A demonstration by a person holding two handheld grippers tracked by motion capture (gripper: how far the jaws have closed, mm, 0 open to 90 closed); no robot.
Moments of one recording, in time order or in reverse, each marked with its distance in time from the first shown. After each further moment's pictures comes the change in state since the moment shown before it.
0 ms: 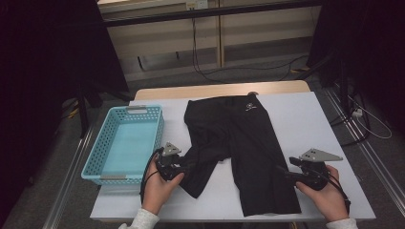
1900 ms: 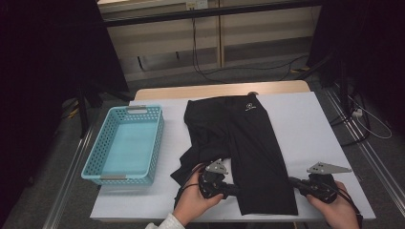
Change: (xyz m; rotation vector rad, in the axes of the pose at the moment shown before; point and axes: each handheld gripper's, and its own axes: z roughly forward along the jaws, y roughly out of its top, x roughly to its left) left arm -0.107 0.012 0.042 0.090 -0.475 0.191; right arm -0.003 -0.034 -0.020 0.107 0.057 0.080
